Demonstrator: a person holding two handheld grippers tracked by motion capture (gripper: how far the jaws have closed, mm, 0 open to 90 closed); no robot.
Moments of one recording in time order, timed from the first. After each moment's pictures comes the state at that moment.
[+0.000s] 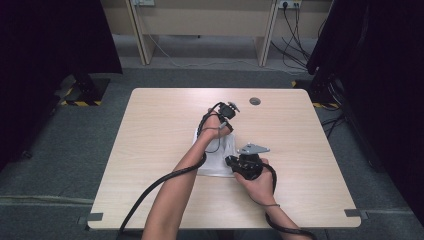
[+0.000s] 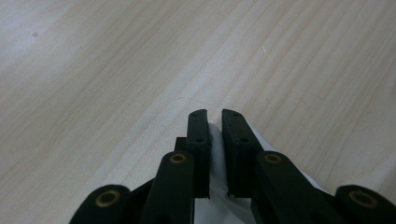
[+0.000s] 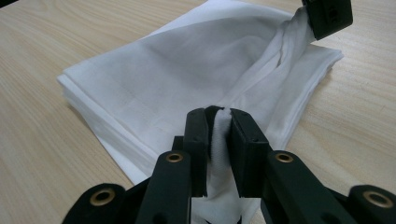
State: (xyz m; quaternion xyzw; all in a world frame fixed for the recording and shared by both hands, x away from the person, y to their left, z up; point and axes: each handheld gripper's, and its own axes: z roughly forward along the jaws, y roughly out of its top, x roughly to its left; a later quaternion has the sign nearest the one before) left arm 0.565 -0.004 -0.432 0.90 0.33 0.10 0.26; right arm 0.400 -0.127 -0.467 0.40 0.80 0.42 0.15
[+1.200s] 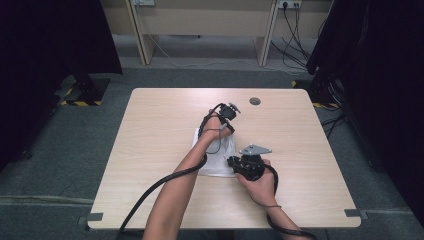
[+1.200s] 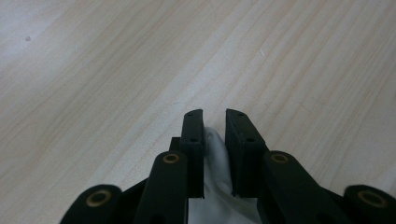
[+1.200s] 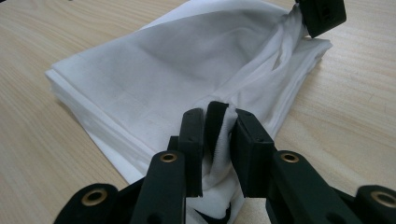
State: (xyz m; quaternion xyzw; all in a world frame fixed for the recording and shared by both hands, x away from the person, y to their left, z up) left arm 0.565 -0.005 -0.439 0.90 0.32 0.10 0.27; right arm 0.400 -0.134 -0.472 0.41 0.80 0.42 0.15
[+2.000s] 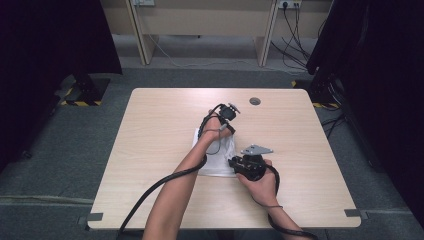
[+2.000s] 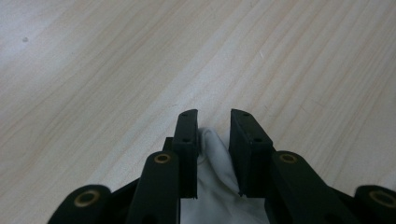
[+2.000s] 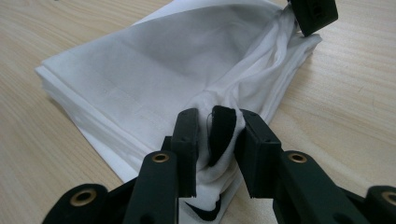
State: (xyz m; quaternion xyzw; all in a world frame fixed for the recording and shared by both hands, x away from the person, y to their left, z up) left arm 0.565 -0.006 -0.440 0.90 0.32 0.10 0.27; right arm 0.400 -0.138 -0.472 0.41 0.80 0.42 0.15
